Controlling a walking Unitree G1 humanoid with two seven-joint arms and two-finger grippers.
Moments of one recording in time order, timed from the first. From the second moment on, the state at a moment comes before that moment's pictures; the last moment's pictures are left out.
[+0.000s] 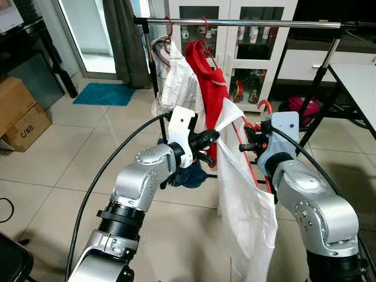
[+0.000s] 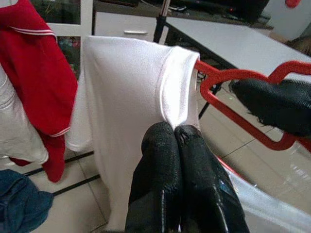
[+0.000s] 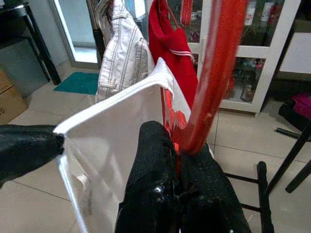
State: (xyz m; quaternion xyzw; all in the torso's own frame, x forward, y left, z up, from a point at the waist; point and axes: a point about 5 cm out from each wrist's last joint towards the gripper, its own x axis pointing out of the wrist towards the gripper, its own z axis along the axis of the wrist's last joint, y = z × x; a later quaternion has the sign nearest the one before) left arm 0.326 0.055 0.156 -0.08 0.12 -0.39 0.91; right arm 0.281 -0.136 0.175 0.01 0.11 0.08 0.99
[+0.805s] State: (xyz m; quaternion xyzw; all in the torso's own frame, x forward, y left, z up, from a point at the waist) left arm 0.313 0.042 0.175 -0.10 0.09 -0.45 0.88; right arm 0.283 -0.127 0.181 0.06 0.08 0.12 0.99
